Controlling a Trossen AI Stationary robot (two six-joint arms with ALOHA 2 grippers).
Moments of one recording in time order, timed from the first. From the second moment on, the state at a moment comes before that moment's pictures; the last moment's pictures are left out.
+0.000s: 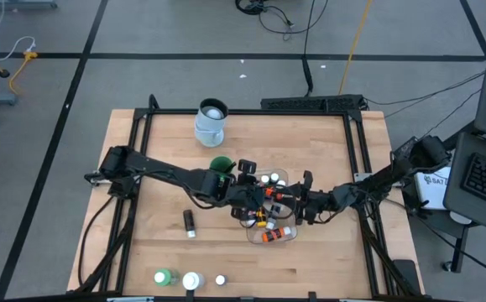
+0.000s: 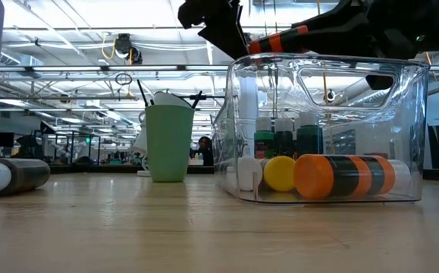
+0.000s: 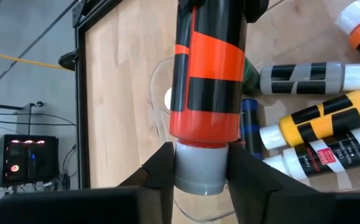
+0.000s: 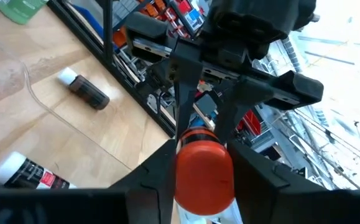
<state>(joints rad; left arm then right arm) -0.22 1.90 1.67 -0.70 -0.52 0.29 0.41 1.36 0.31 1.11 0.50 -0.90</state>
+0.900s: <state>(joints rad) -0.22 1.66 1.18 0.21 -0.05 0.19 0.50 1.17 0.08 1.35 0.18 -1.11</state>
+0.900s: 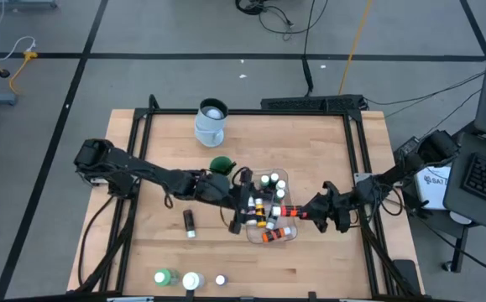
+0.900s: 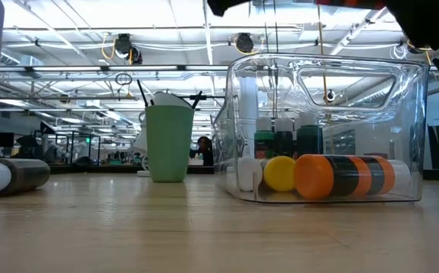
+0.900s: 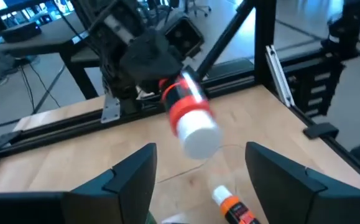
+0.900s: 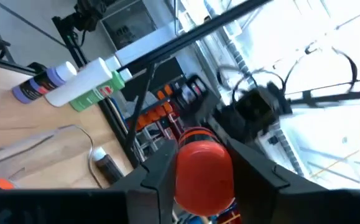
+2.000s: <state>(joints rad) -0.13 1.74 1.17 0.34 0.29 0.02 0.51 1.17 0.13 1.26 0.27 -1.15</state>
